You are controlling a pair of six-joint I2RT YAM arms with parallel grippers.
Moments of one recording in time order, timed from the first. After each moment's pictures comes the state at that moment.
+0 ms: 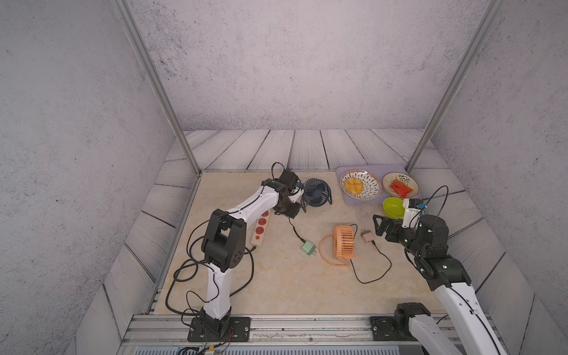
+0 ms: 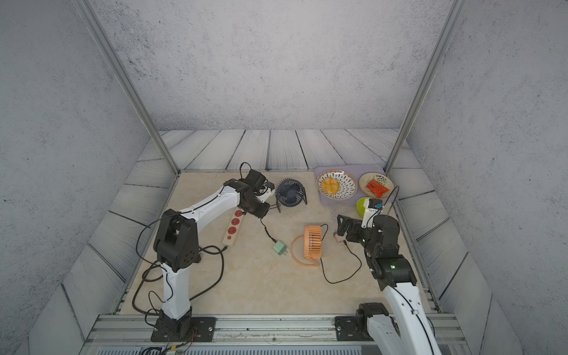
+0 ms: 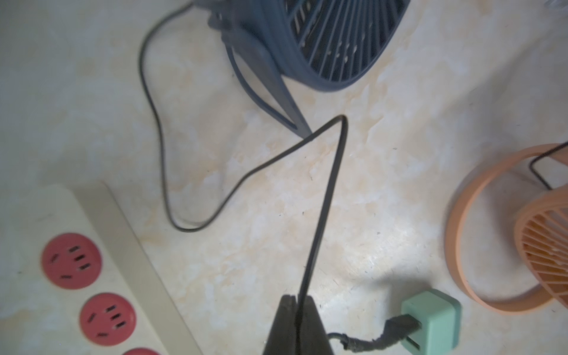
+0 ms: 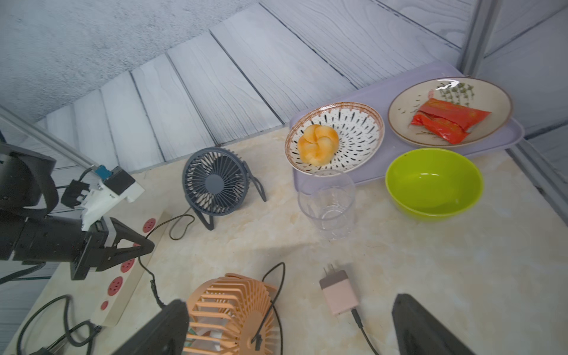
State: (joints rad) left arm -0.54 1.99 1.71 -0.86 0.13 0.08; right arm 0.08 0.71 0.71 -0.43 -0.22 0.32
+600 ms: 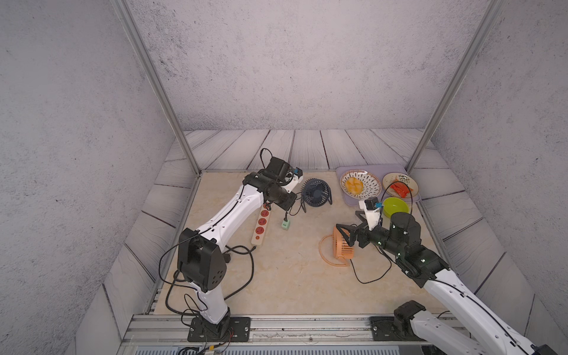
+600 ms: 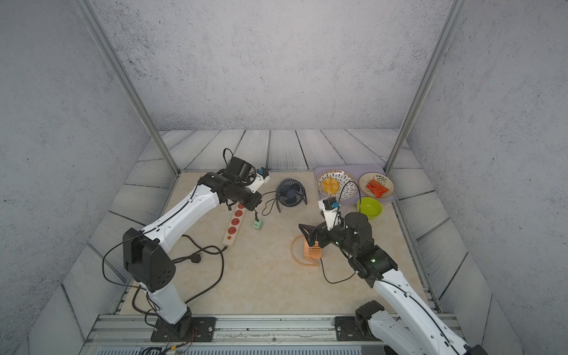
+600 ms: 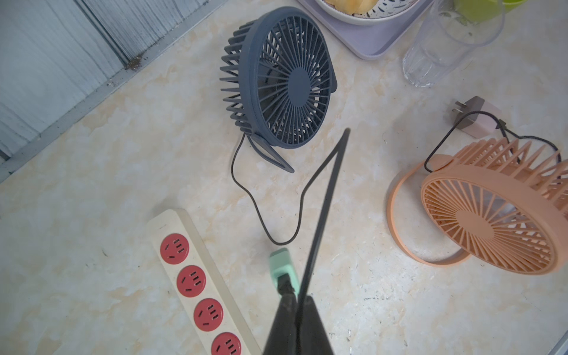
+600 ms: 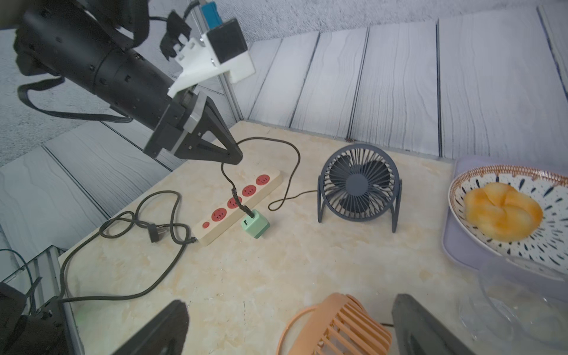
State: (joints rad) left arm -0.54 1.76 1.71 -0.92 0.14 0.18; right arm 0.48 0.84 0.68 -0.14 -0.30 0.11
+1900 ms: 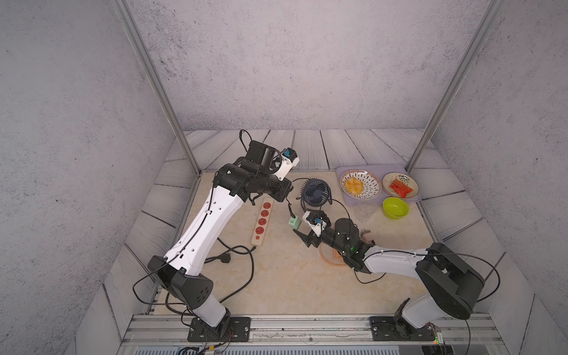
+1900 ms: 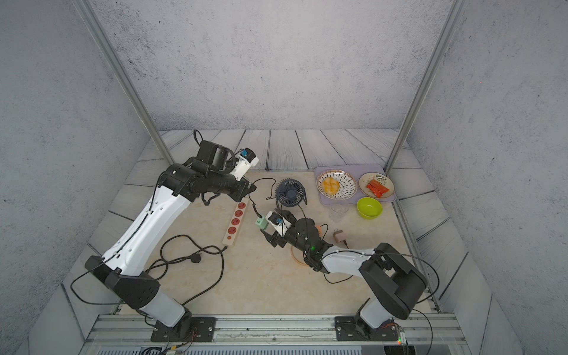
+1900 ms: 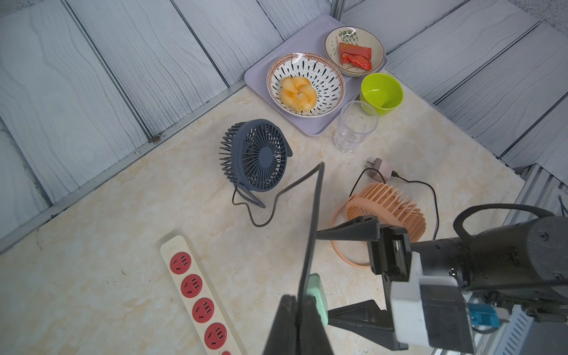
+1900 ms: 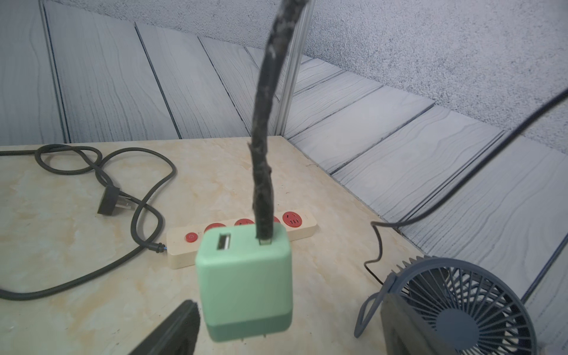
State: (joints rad) left arm -0.55 1.61 1.92 -1.09 0.27 0.13; right arm 0.79 1.56 0.66 0.74 -0.17 -0.27
